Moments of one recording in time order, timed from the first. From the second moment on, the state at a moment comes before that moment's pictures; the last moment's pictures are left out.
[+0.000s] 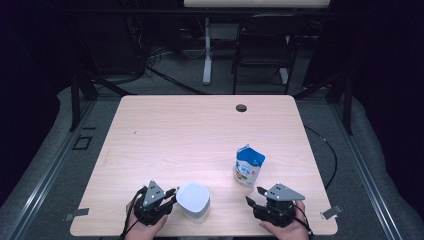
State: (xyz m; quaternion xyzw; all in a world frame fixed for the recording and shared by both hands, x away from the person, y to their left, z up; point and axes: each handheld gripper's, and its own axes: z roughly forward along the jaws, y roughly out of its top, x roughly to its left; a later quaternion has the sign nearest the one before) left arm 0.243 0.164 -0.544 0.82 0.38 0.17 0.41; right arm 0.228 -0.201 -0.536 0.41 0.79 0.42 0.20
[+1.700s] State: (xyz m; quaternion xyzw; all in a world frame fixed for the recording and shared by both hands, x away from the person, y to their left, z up) left arm 0.224 0.165 -0.545 0.83 0.36 0.14 0.41; right arm 0.204 -0.085 -0.559 0.29 0.84 0.42 0.17
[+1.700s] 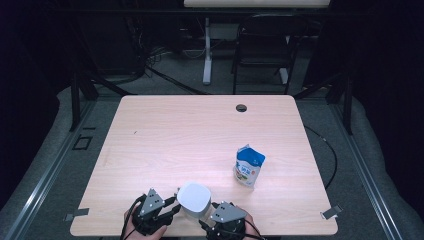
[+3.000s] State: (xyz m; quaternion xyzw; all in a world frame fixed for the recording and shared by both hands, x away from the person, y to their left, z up) left arm 0.222 0.180 -0.522 0.80 0.37 0.14 0.45; right arm 0.210 -0.098 -0.554 0.30 0.83 0.43 0.18
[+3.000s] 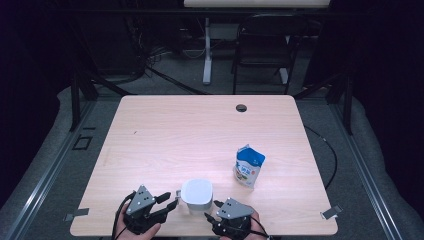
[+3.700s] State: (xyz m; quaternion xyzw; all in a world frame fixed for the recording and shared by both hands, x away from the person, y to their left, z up) left arm 0.239 0.183 -0.495 0.80 0.36 0.13 0.46; right arm 0.213 -0.115 -0.541 0.27 0.84 0.42 0.22
